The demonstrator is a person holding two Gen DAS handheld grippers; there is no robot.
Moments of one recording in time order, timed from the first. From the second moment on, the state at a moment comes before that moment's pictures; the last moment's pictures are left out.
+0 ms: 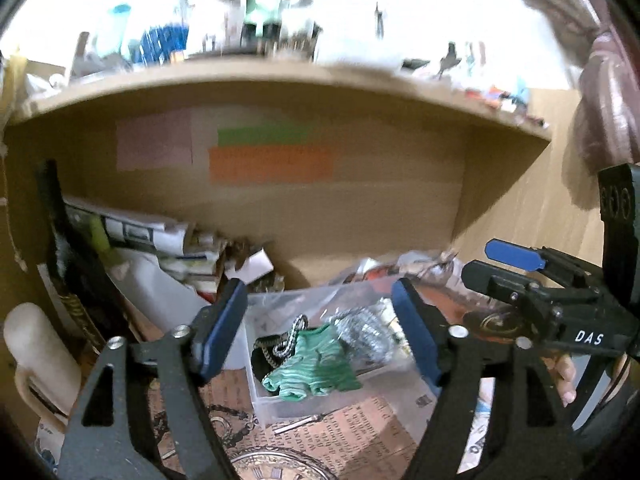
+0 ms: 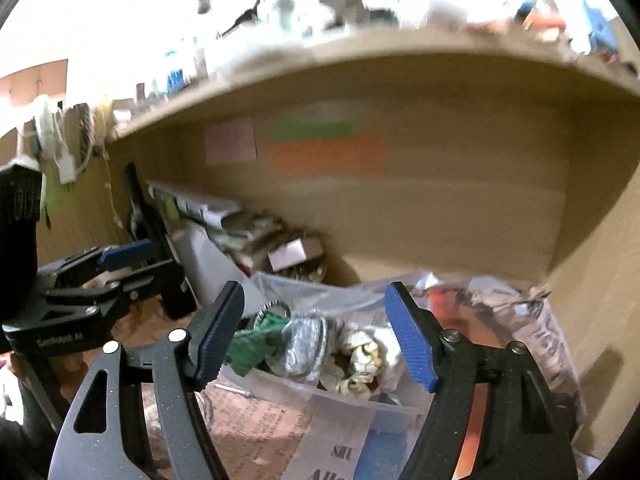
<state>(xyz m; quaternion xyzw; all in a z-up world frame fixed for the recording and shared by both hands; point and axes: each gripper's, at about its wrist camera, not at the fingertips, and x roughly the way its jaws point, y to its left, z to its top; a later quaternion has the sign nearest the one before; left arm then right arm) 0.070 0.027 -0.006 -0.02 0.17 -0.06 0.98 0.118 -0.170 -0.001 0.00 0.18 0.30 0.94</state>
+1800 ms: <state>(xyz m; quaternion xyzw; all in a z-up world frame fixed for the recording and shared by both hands) 0.026 0.019 0.004 -0.02 0.12 -0.05 0.99 0.072 -0.185 0.014 0.01 0.14 0.29 0.95</state>
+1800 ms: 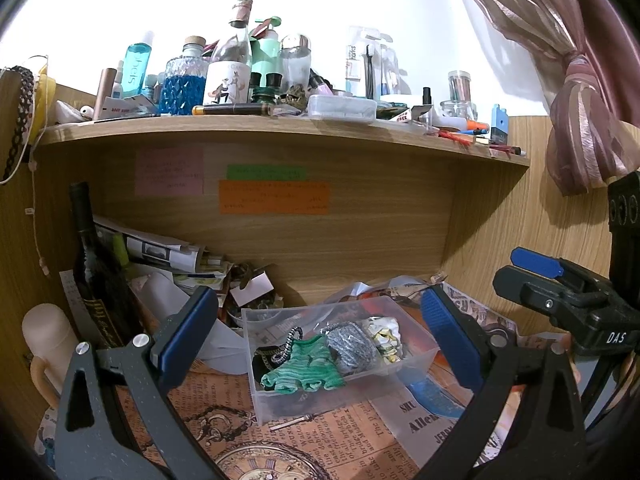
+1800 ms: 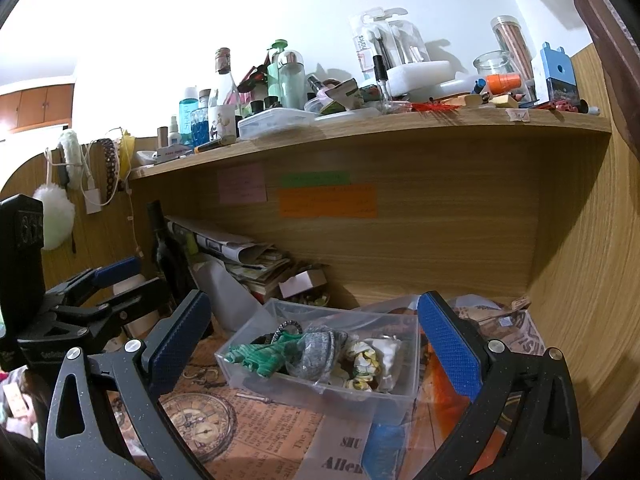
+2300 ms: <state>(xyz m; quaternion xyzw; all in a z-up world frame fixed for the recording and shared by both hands) 0.032 0.018 0.001 -0.03 0.13 -0.06 0.99 0.073 -0.184 0.013 0.01 0.14 0.29 0.95</state>
